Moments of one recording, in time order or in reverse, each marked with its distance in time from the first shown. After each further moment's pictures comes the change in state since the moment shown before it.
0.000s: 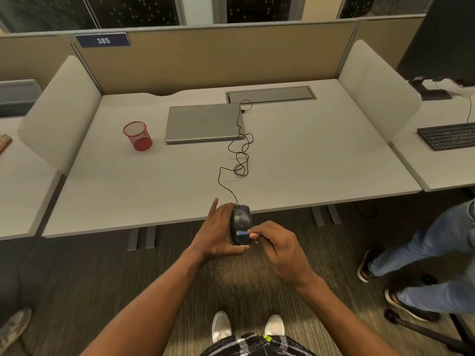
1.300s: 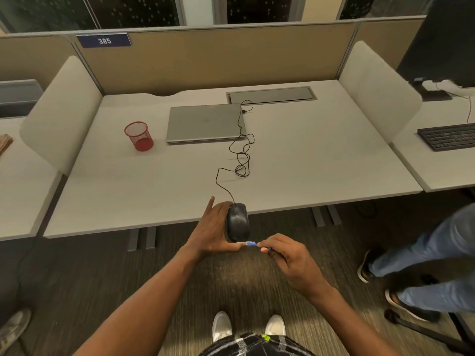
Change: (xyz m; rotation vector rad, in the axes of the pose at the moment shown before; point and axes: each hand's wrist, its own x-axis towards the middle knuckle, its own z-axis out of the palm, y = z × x) left_hand -0.003 -0.007 -0.016 -0.053 -0.003 -0.057; right_hand -0.025 0.016 -0.005 0.038 -0.080 0.008
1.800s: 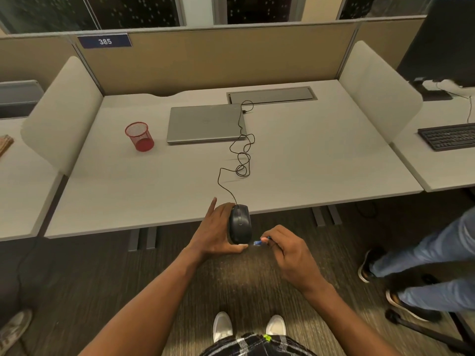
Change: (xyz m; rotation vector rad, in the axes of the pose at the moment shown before) left_hand 0.000 -0.003 0.007 0.040 -0.006 0.028; right_hand 0.010 -0.002 0.006 -0.064 0.084 0.068
